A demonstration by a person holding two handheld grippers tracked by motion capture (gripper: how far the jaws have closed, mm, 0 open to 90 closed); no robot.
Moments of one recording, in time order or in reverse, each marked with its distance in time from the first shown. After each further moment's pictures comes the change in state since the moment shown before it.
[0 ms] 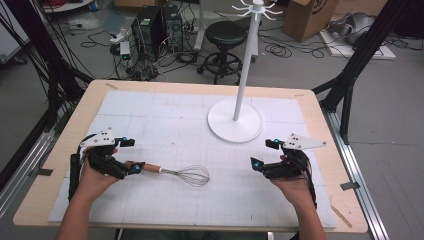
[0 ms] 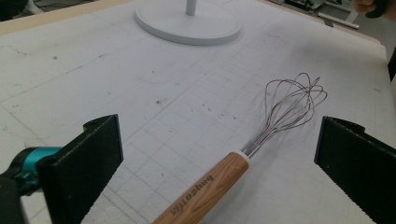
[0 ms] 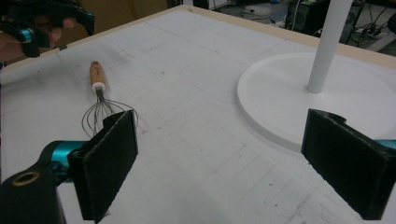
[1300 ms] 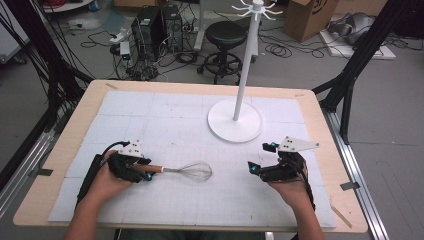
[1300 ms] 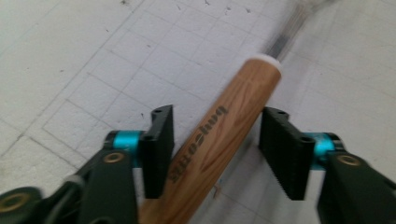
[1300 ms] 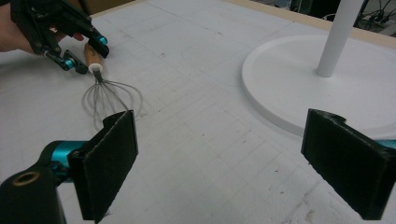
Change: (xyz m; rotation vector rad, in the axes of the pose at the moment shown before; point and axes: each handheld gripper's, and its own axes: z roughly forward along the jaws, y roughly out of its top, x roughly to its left) left arm -0.008 -0.017 0.048 0.401 0.013 0.138; right arm 0.002 -0.008 0.008 0.057 0.002 -0.016
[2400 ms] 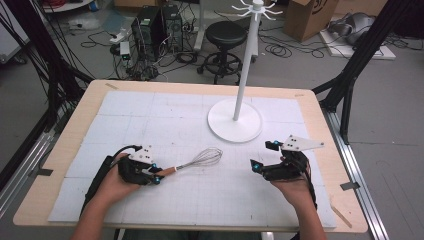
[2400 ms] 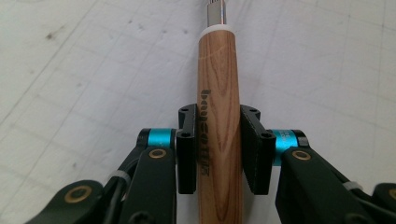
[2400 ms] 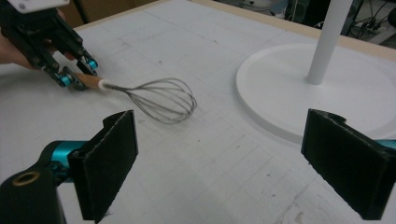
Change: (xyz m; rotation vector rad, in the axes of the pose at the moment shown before) left arm -0.024 0.022 0.016 0.020 -0.105 0.111; right arm -0.002 0.004 -0.008 -0.027 -0.011 -0.002
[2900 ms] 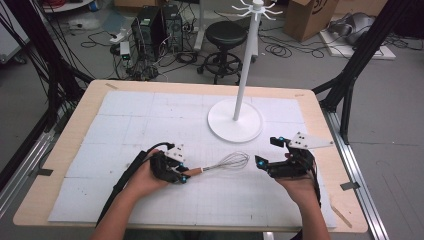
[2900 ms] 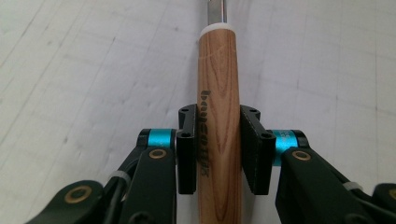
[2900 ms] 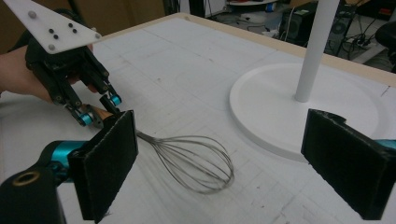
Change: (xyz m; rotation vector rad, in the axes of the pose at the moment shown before) left arm -0.012 0.066 0.054 0.047 -0.070 0.071; right arm -0.003 0.009 -0.013 -0.057 -0.008 -0.004
